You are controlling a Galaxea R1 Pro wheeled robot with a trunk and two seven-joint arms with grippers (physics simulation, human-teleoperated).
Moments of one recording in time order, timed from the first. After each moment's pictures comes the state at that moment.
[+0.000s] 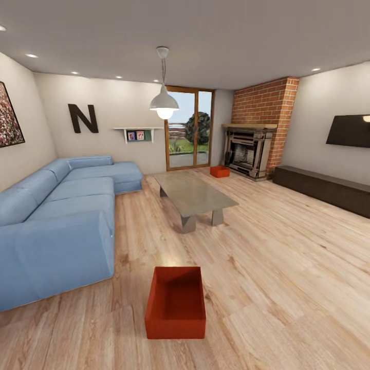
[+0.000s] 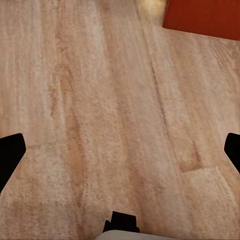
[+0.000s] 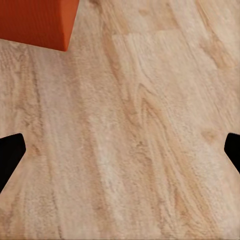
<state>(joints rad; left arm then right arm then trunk) -0.09 0.05 0.25 0.01 -0.01 -0.66 -0.05 -0.11 -0.06 0.01 -0.24 0.18 -0.46 -0.09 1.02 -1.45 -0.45</state>
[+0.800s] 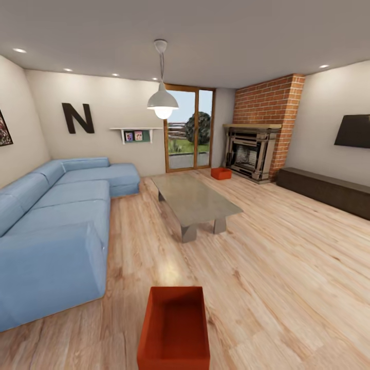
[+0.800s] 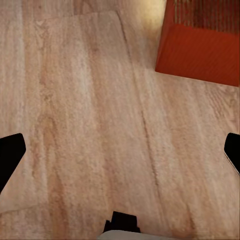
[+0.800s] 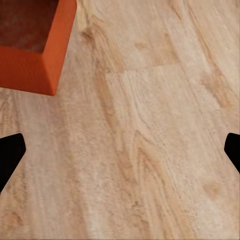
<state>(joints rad) -0.09 0.05 0.25 0.01 -0.01 -0.66 -0.04 -0.10 -0.06 0.01 -0.24 0.18 -0.46 -0.09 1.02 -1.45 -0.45</state>
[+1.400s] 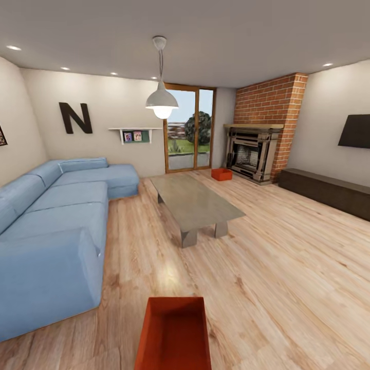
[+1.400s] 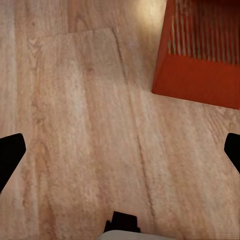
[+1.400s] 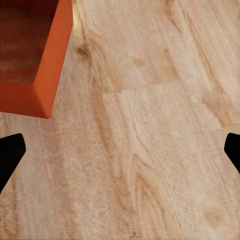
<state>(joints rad) -0.09 0.05 0.25 0.01 -0.01 -0.66 -0.04 -0.11 -0.06 0.01 -0.24 0.18 -0.46 -0.09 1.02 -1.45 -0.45</state>
